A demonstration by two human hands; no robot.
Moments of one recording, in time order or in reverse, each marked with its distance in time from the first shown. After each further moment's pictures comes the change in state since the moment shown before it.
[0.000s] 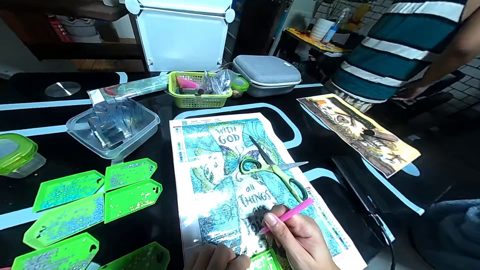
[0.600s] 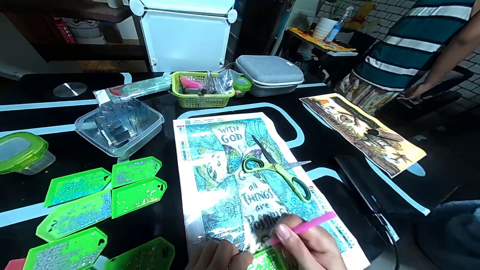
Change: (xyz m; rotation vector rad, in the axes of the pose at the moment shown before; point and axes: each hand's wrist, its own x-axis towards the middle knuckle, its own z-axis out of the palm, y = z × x) left_hand 0.000 0.000 0.000 -0.010 0.002 -0.008; right_hand -0.010 -0.022 -0.001 0.035 -0.017 0.051
